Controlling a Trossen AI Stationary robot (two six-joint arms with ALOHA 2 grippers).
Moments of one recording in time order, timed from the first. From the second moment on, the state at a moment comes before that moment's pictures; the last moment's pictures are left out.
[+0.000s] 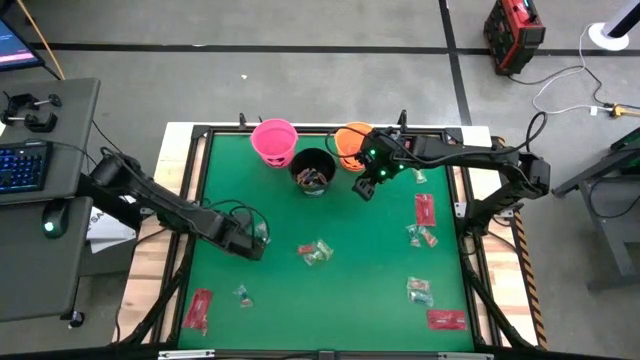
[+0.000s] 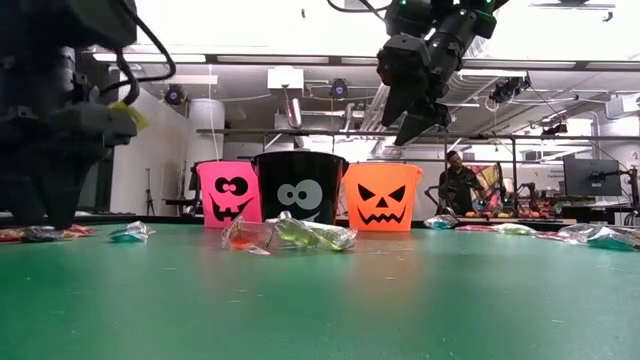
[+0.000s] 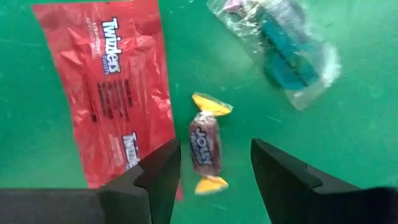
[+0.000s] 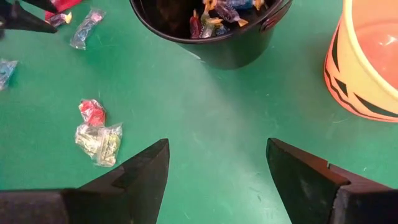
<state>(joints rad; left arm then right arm) -0.41 1.39 0.66 -0.75 -0.12 -1.59 -0.31 1.50 1.18 -0.68 -0.16 0.34</state>
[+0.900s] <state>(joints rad) -0.39 1.11 0.72 -0.90 -0.27 -1.51 -0.31 1.50 1.18 -0.67 -0.15 0.34</state>
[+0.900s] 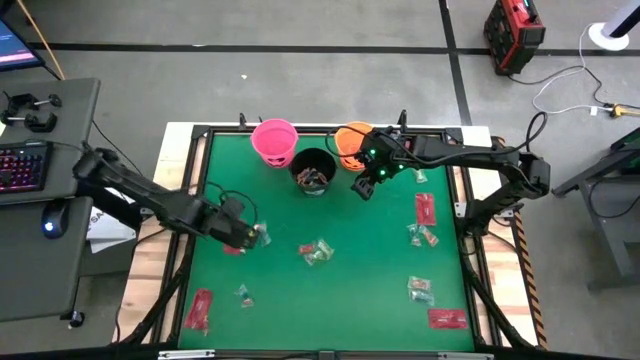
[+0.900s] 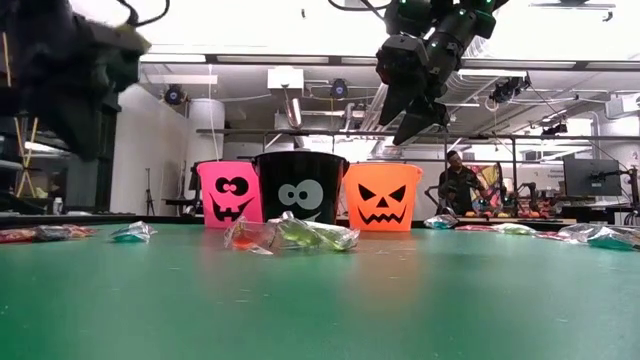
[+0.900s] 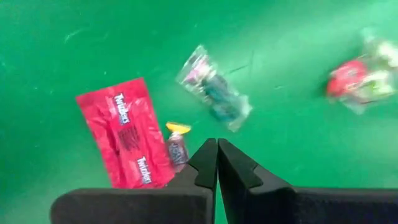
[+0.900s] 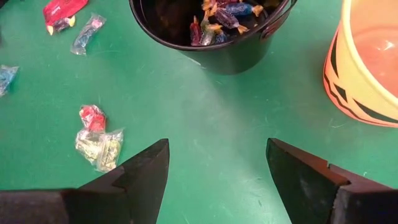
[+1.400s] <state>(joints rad) -0.38 1.23 0.62 -0.69 -0.17 -1.53 -0.31 1.50 1.18 -0.67 -0.16 0.34</state>
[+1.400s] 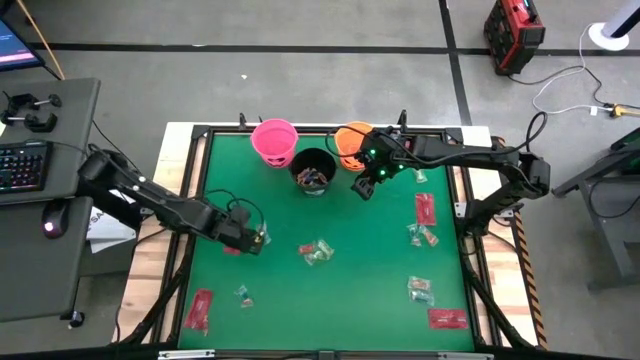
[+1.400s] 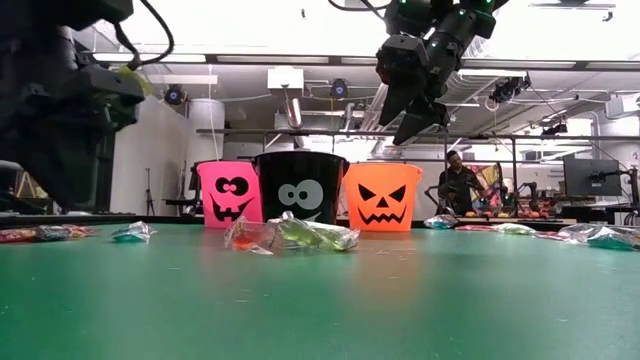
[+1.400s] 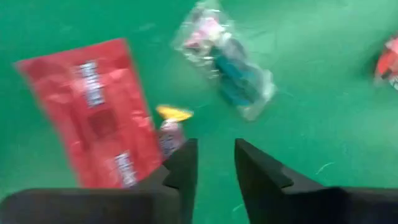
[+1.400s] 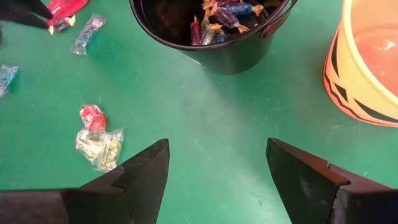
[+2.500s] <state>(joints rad) -0.37 1.41 0.65 -0.62 -0.16 -1.48 -0.31 1.50 1.18 -0.66 -0.15 0.34</state>
